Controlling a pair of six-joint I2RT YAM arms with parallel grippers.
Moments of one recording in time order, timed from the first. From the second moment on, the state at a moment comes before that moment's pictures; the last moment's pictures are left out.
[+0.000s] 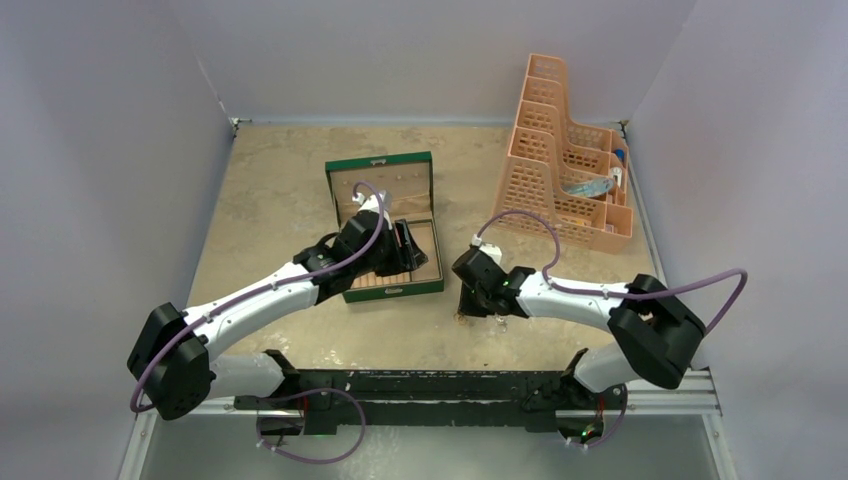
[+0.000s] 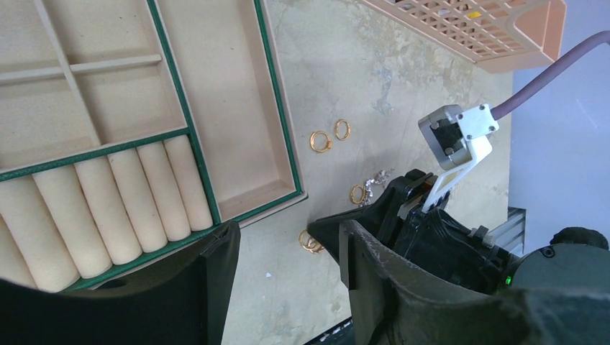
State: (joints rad) left arm -0.77 1.24 0.82 -0.21 -0.05 -0.86; right arm 0.88 1.43 0.68 -0.34 0.14 0.94
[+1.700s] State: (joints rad) left arm -0.76 1.24 0.82 -0.23 -0.04 -0.85; right arm 0.88 1.42 0.68 -0.39 0.08 0.92
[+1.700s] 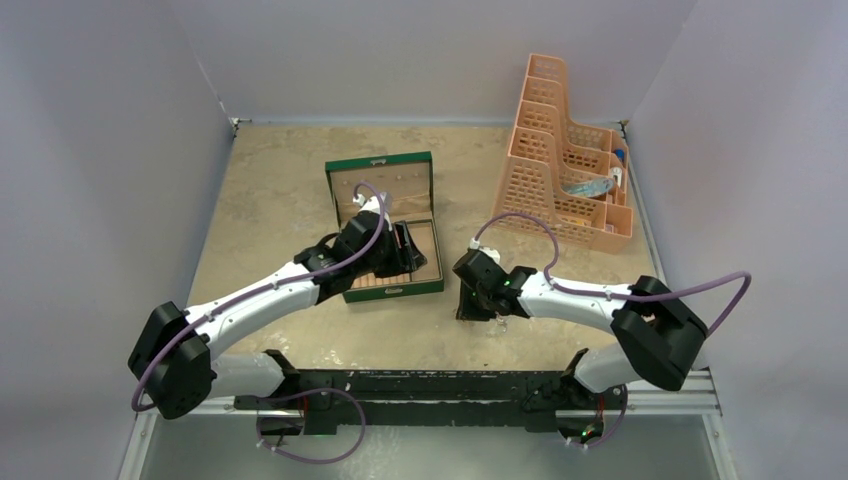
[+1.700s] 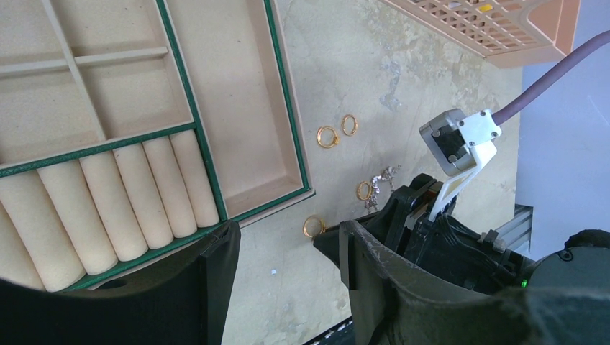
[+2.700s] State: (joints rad) left arm -0.76 1.25 0.82 -0.23 -0.04 -0.85; right arm 0.88 1.43 0.74 -0.43 0.16 0.89
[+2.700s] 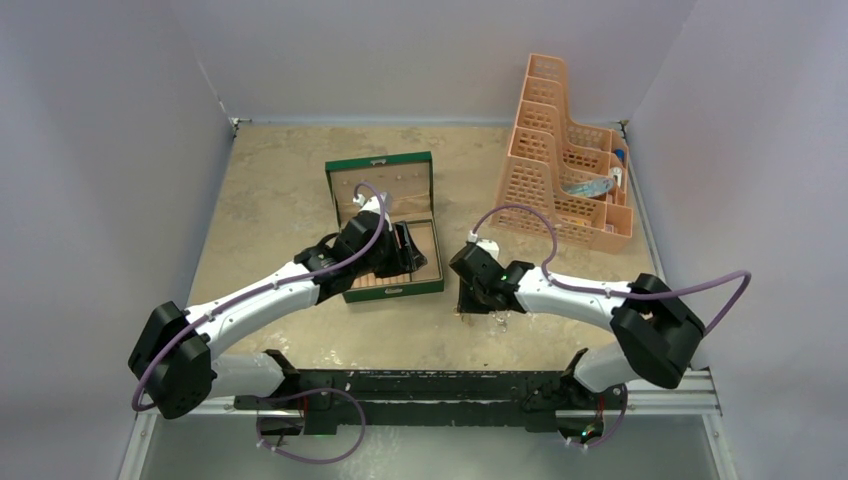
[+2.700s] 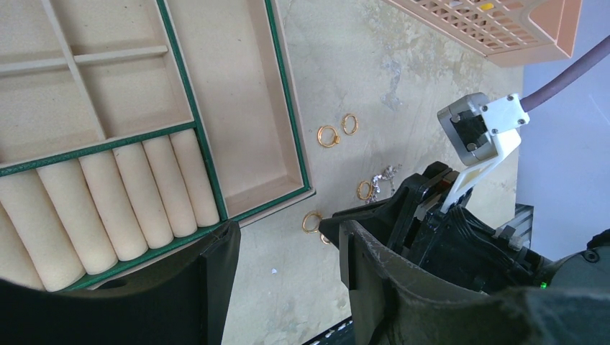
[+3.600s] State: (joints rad) left arm -0.76 1.21 0.80 -0.27 0.03 -0.88; right arm 0.88 1.41 0.73 -0.35 0.20 0.86
